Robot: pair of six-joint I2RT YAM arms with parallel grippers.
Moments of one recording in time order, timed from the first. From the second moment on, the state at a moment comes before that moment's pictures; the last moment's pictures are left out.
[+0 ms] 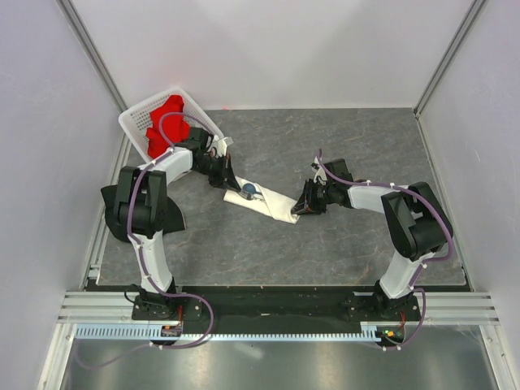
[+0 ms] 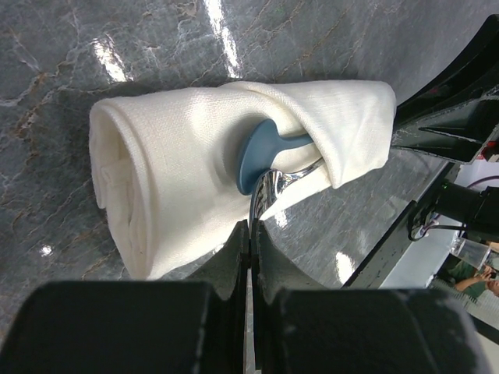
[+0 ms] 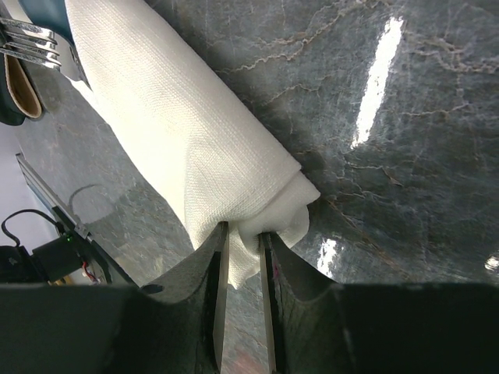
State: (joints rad) left arm -0.19 1.99 1.38 -0.59 0.74 -0.12; right arm 0.35 1.77 0.88 -0.05 -0.56 0.57
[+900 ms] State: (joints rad) left arm -0.22 1.84 1.40 -0.63 0.55 -0.17; right arm 0.35 1.55 0.87 -0.23 -0.42 0.51
